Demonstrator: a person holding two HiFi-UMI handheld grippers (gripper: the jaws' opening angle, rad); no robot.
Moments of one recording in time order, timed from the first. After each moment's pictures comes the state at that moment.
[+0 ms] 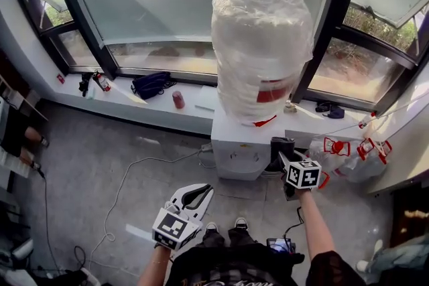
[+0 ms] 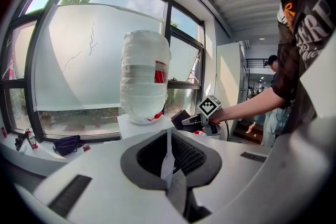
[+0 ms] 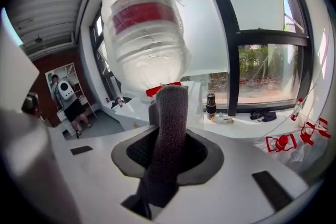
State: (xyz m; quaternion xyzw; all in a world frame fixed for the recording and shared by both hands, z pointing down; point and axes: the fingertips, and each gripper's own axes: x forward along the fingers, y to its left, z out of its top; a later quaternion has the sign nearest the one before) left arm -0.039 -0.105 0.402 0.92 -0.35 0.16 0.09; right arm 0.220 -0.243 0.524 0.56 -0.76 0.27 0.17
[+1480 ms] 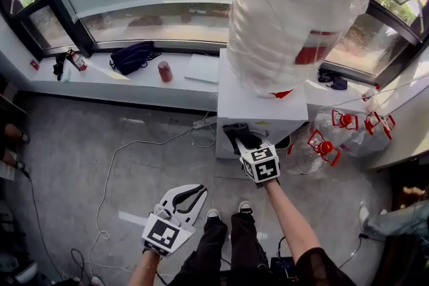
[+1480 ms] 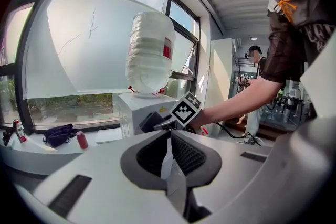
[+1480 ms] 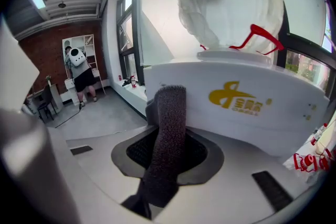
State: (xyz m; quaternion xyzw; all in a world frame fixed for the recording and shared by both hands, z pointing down) left arm -0.107 -0.120 0.527 0.93 -0.30 0.18 0.10; right arm 0.020 -0.285 0.643 0.50 -0.80 0.18 0.26
